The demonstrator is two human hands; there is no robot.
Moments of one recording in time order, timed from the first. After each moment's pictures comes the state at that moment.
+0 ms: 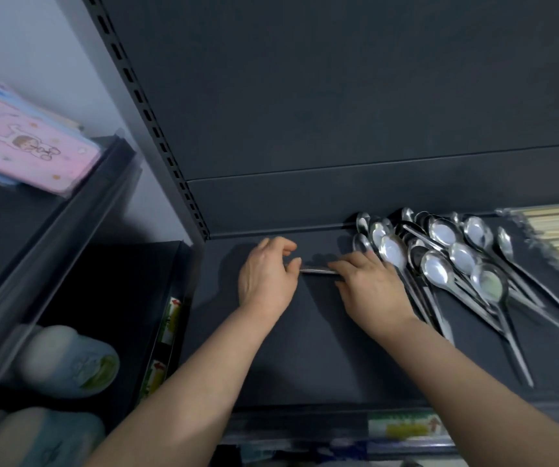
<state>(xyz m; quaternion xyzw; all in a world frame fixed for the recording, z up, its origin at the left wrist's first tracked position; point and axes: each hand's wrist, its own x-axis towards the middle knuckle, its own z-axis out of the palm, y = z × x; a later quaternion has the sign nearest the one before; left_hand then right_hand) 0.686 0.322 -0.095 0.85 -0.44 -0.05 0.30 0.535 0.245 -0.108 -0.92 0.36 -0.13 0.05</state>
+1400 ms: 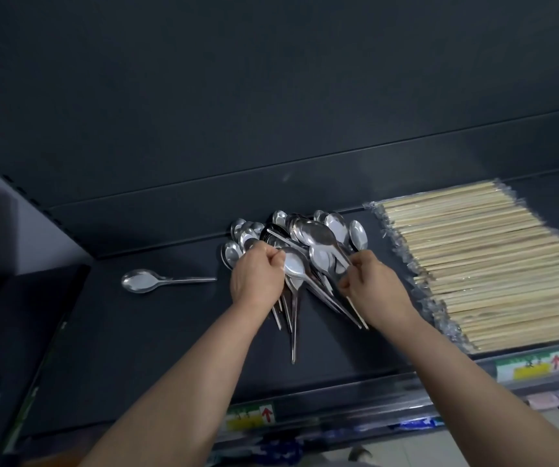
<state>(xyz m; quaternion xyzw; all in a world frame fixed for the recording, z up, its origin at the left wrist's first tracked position) 0.506 0.206 -0.094 0.87 -0.39 -0.12 0.29 0.336 0.156 -0.096 -0.75 0.53 -0.20 0.35</state>
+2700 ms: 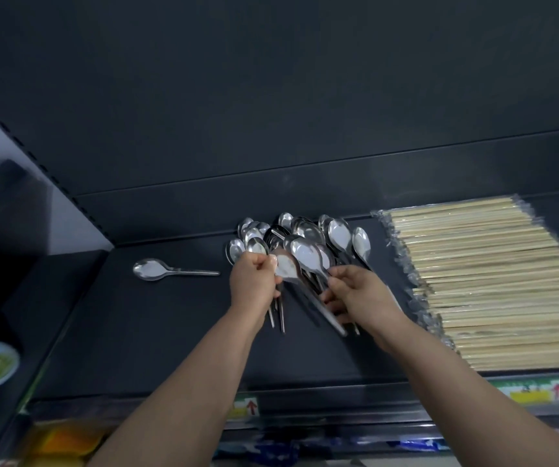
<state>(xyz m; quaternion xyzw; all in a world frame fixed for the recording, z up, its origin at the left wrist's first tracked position) 0.489 0.215 -0.101 0.79 -0.20 -0.23 0.53 0.333 0.152 -0.100 -0.61 0.43 -0.19 0.64</state>
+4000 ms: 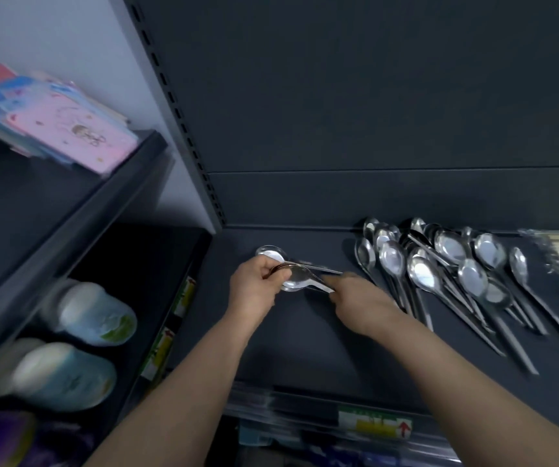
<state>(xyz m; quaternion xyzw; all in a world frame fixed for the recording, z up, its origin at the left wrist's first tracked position) 0.660 0.350 -0.100 0.81 -0.24 -0.20 0.49 0.523 0.240 -0.089 -0.91 0.31 0.05 0.26</state>
